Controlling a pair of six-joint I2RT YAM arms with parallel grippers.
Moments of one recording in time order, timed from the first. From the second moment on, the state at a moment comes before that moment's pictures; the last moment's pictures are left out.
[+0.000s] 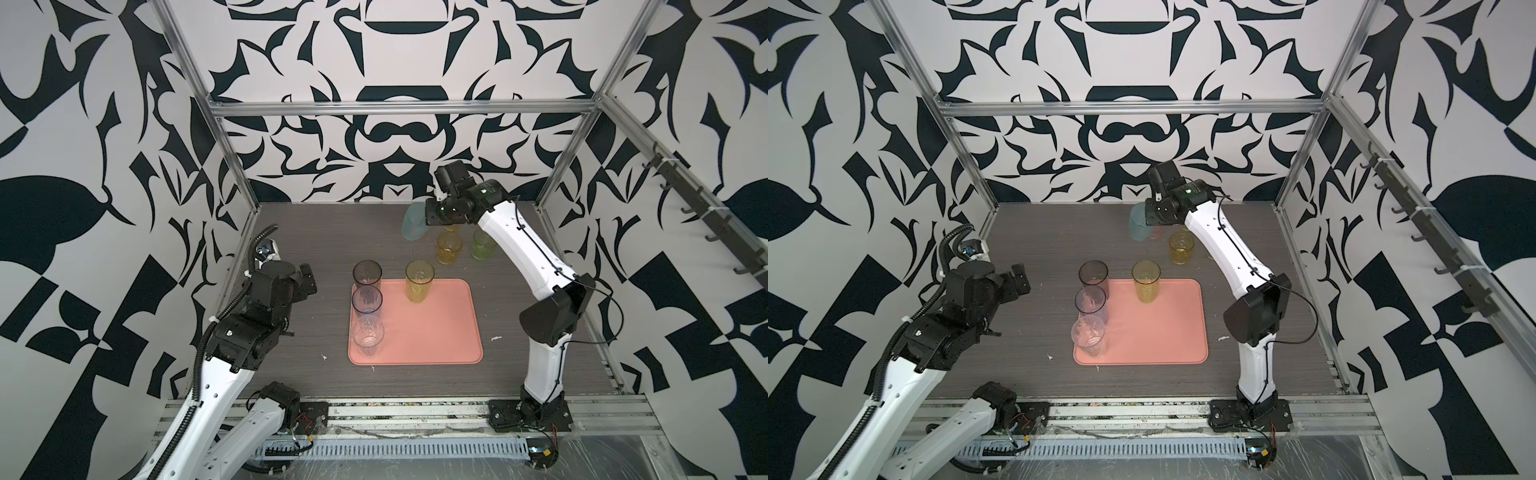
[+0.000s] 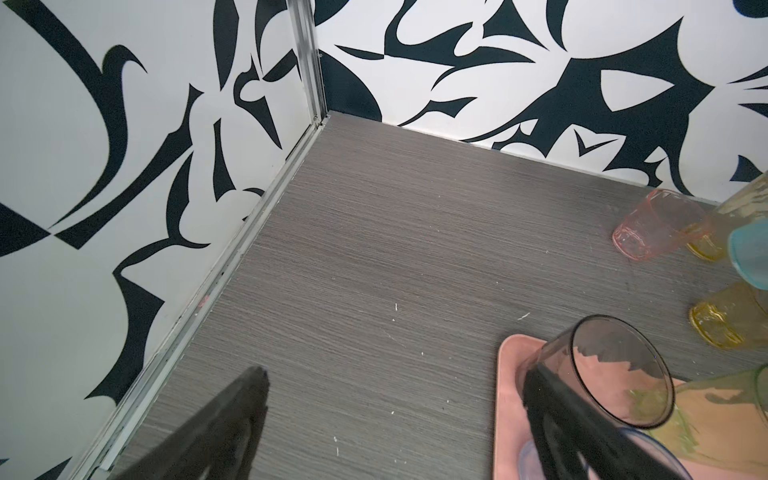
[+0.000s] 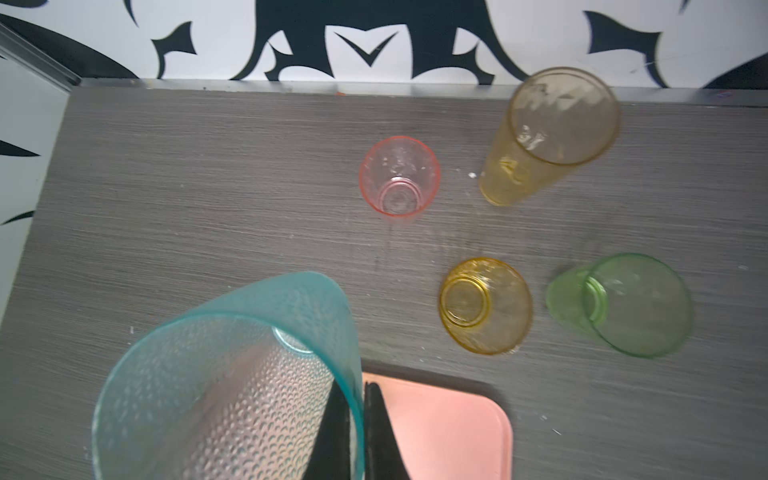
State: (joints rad) left arm -0.42 0.76 0.97 -0.79 -0.51 -0.40; right arm 0.51 1.92 2.15 -1.12 0.11 0.39
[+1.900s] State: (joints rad) left arm -0.42 0.83 0.94 -0.76 -0.37 -0.45; right arm 0.63 1.28 1.17 -1.01 0.13 0.47
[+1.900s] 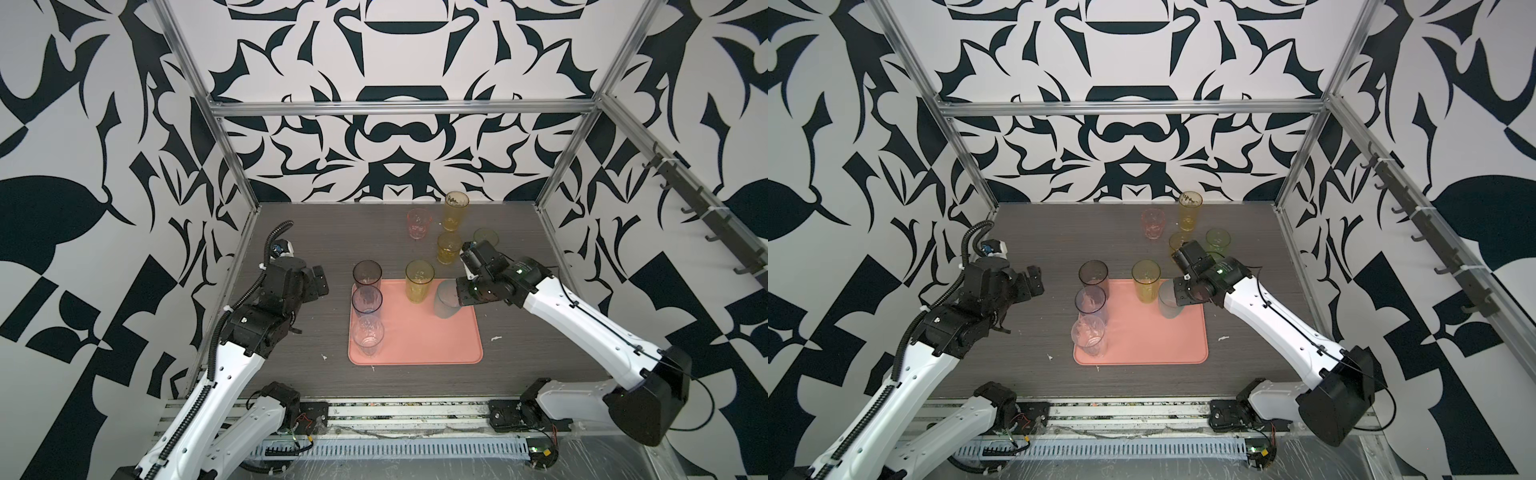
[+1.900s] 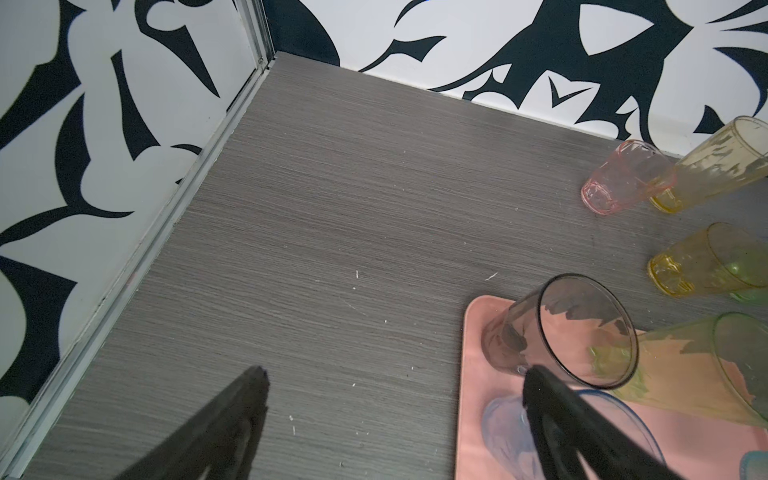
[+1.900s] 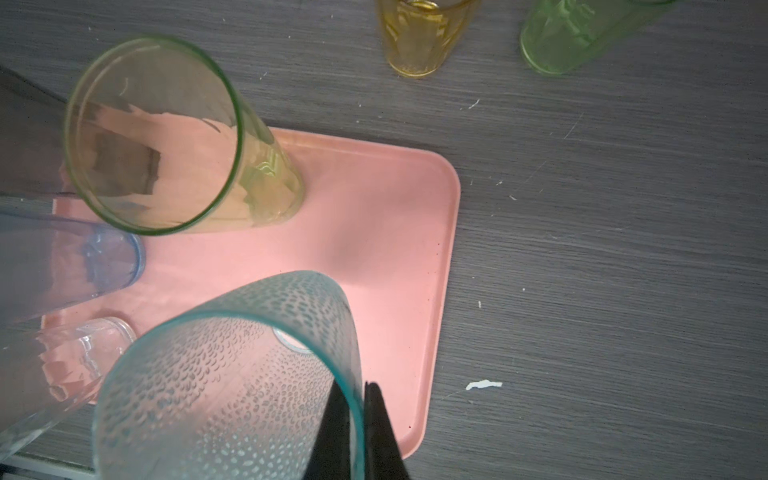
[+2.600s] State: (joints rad) left arm -0.42 0.83 0.93 -0.76 -0.37 -0.45; right arm 0.75 1.37 1.12 -0.92 0.15 0.59
